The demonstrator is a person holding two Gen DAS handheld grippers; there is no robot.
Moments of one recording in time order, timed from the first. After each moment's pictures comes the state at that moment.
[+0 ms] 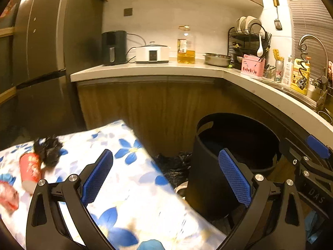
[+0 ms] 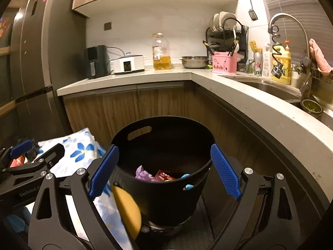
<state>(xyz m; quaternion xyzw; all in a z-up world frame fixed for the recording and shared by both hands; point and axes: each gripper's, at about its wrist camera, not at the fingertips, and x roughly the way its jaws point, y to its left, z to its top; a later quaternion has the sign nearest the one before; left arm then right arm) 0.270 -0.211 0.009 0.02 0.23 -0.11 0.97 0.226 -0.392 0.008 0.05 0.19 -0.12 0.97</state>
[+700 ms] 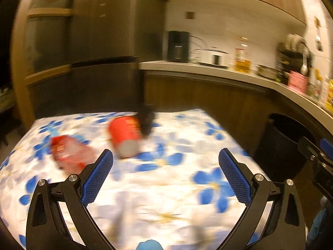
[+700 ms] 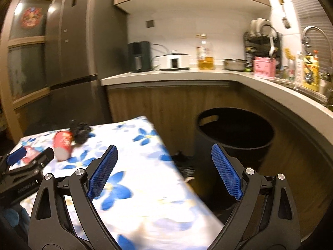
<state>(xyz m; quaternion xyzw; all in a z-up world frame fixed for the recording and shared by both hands) 0.186 -0.037 -0.005 -0.03 0.22 0.06 0.97 0.193 -0.249 0.000 0.03 0.18 0.01 0.98</state>
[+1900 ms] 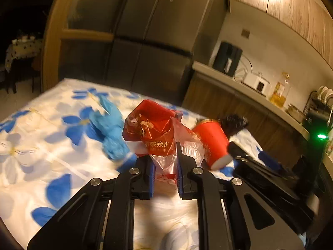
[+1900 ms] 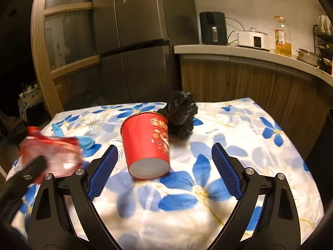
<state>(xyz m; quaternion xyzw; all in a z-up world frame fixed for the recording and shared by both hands) 0.187 0.123 -0.039 -0.18 0.20 0.12 0.95 0.316 -0.019 -0.050 0.00 0.26 0.19 0.95</state>
